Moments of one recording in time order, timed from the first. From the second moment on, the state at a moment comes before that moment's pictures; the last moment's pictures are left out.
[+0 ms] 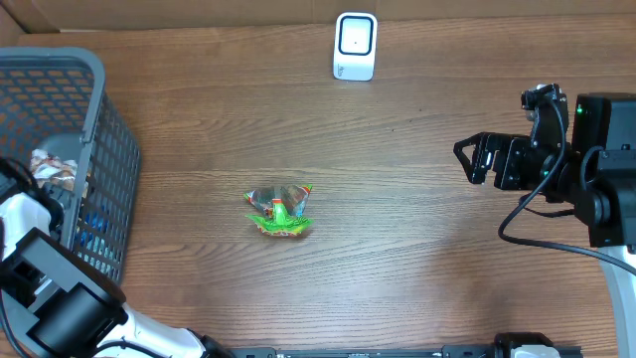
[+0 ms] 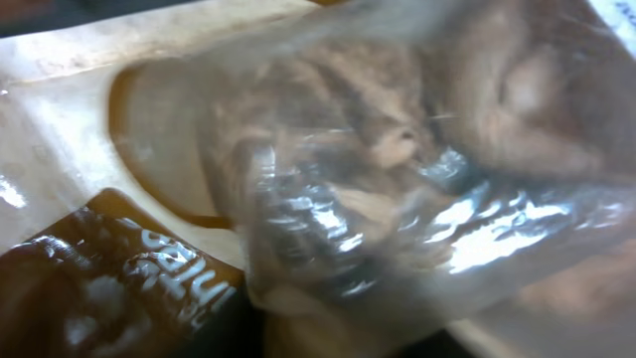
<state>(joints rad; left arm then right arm) 0.82 1.89 1.25 -0.51 -0.05 -0.36 0.01 1.18 1.37 -1.08 -0.41 0.15</state>
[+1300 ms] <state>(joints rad) 0.52 1.33 1.73 -1.13 0.18 -0.37 0.01 1.18 1.37 -1.07 -0.41 0.15</state>
